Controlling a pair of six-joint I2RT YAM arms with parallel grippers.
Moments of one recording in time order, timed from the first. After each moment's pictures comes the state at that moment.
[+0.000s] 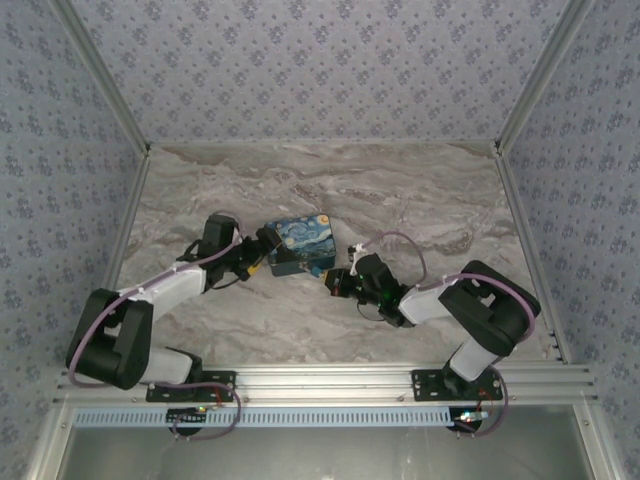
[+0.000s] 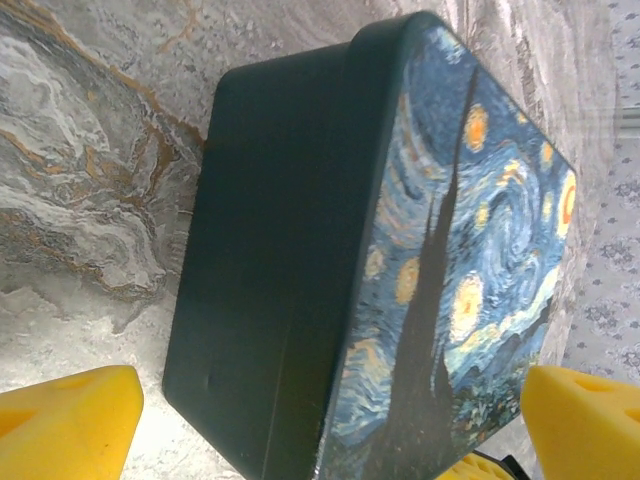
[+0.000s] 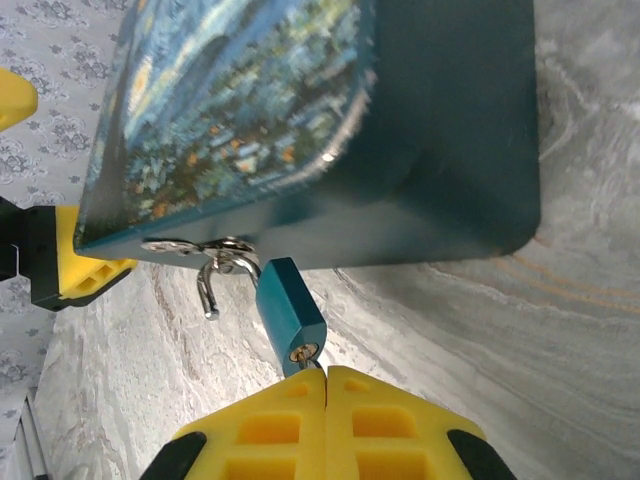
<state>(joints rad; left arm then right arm) -0.34 1.37 0.61 -0.01 0.38 -1.02 0.80 1.63 0.44 0.70 -0.13 0.91</state>
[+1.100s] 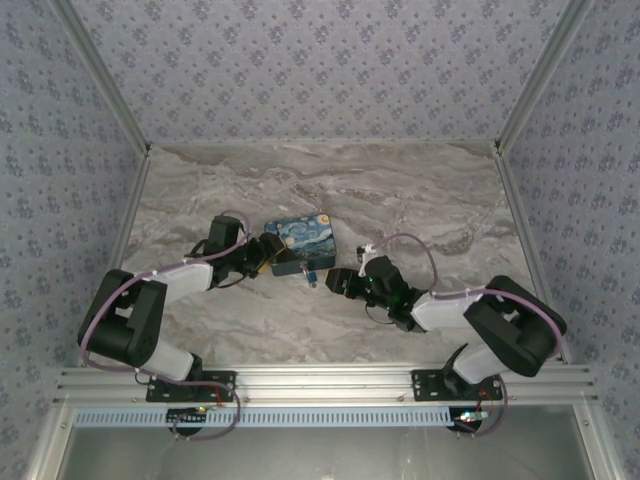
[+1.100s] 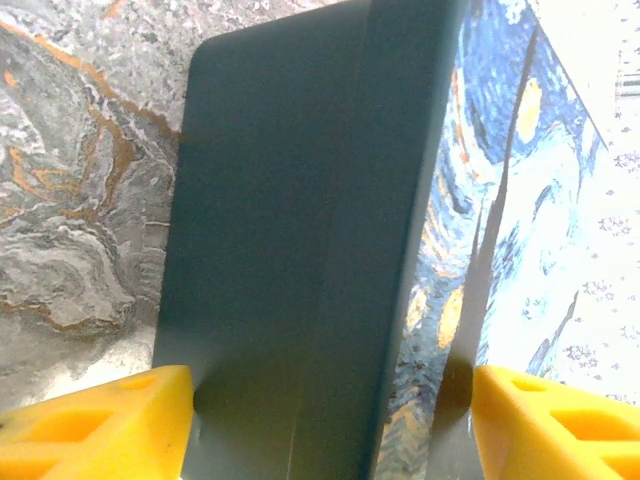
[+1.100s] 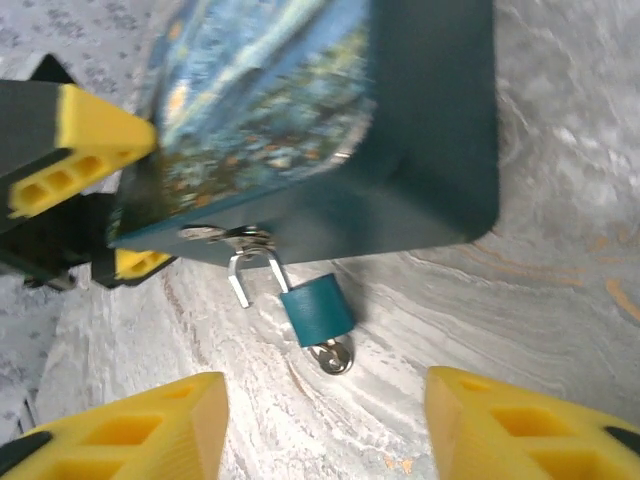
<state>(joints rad) -0.34 1.48 0.61 0.10 0.45 -1.00 0.79 1.44 0.37 0.60 -0.09 0.84</state>
